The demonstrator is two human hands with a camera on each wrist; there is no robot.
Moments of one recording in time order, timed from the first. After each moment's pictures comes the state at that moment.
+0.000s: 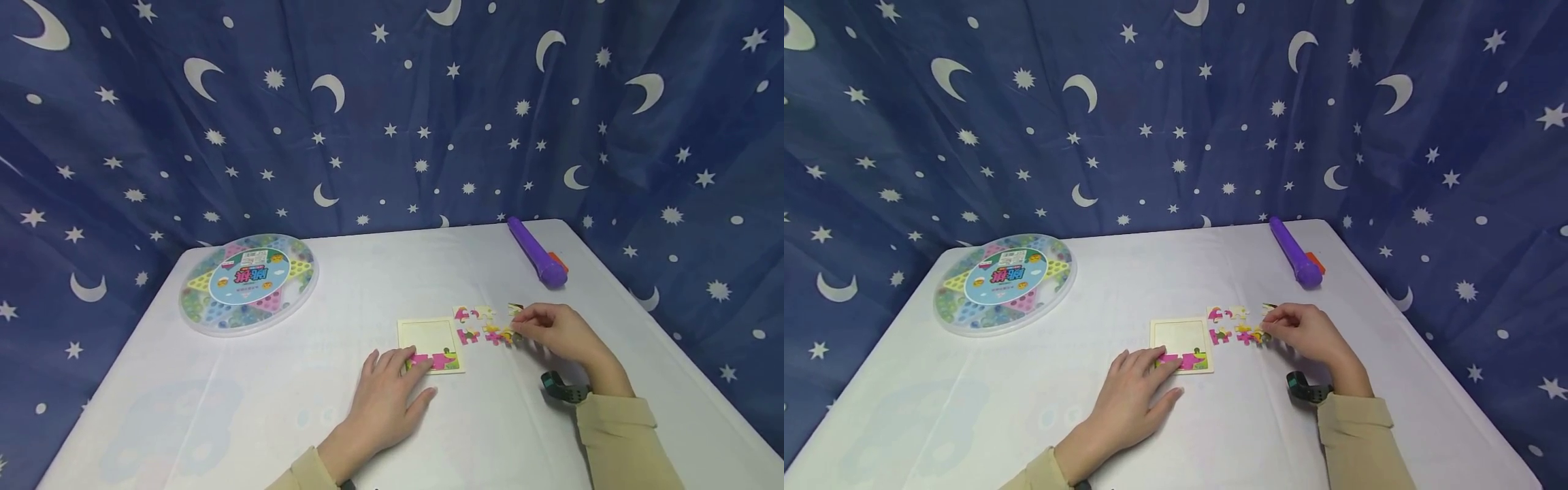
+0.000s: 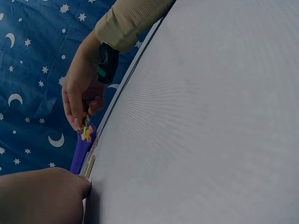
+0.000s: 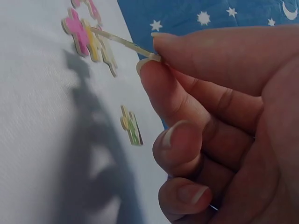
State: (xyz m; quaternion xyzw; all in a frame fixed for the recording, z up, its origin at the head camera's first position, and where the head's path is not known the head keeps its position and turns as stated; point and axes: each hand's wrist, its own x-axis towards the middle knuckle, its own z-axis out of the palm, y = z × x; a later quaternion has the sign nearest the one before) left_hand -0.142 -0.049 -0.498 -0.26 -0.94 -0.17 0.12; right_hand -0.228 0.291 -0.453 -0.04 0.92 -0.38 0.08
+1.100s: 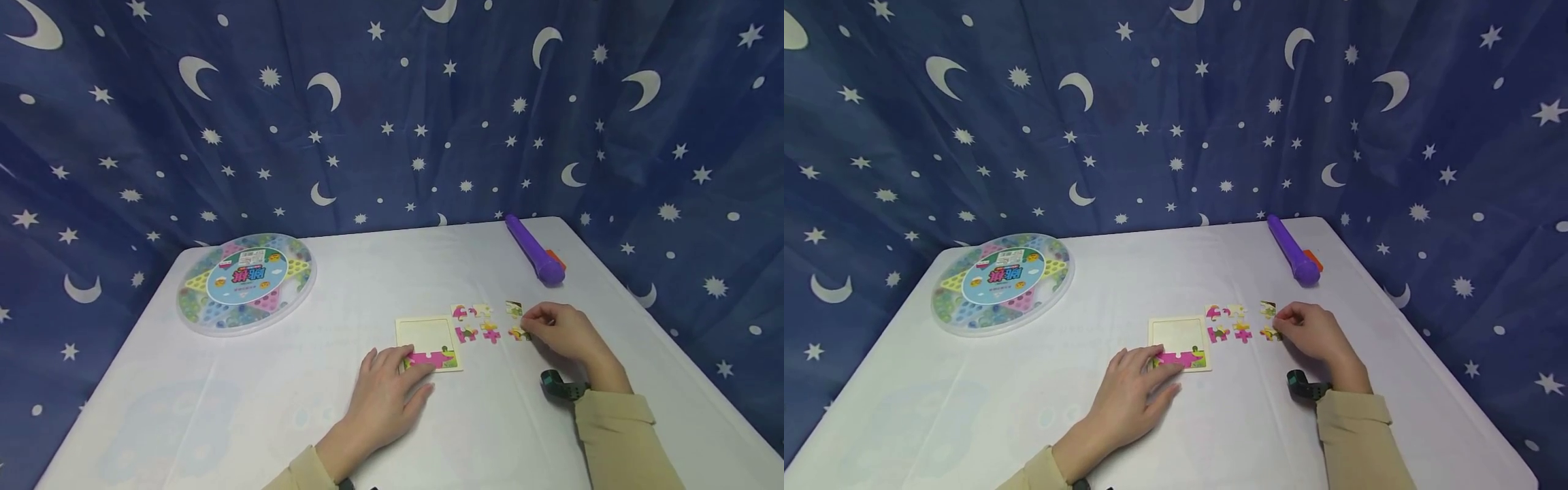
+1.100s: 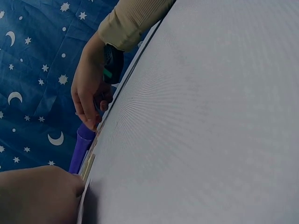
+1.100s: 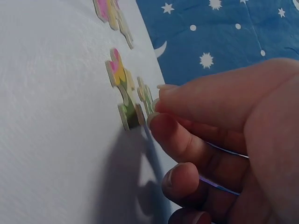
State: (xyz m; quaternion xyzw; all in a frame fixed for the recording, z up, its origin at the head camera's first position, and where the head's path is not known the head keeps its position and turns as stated) left_hand -0.144 -0.049 -0.500 -0.27 -0.93 -0.20 0.15; right_hand -0.232 0.299 -0.466 -0.01 0.95 -0.31 0.05
